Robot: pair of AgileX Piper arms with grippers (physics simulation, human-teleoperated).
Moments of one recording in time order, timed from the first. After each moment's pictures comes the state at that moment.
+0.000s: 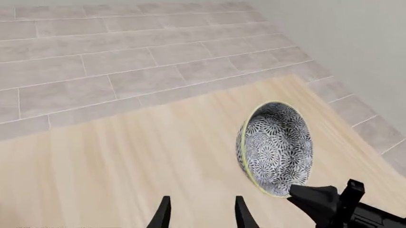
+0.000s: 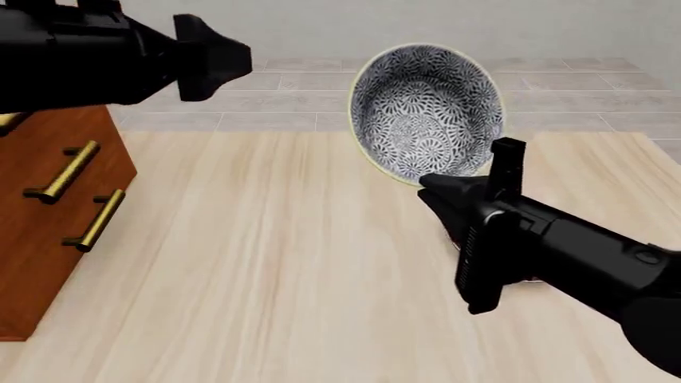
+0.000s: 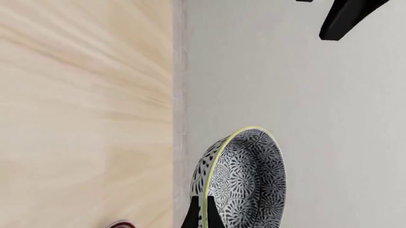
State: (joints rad) left arm -0.56 1.06 -1.07 0.43 -0.21; right arm 0.65 1.07 -0.45 -0.33 -1.44
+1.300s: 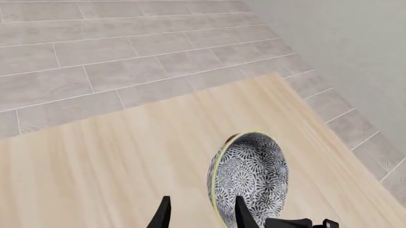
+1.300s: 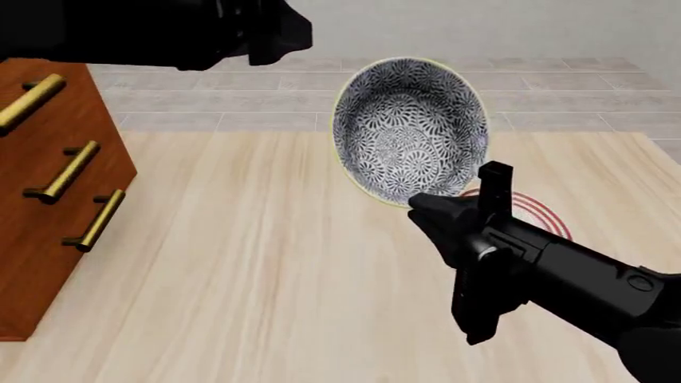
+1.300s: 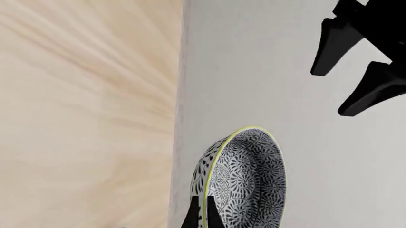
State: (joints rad) left arm -0.63 1.25 -1.27 0.48 -0.28; right arm 0.71 1.08 -0.39 -0.40 -1.49
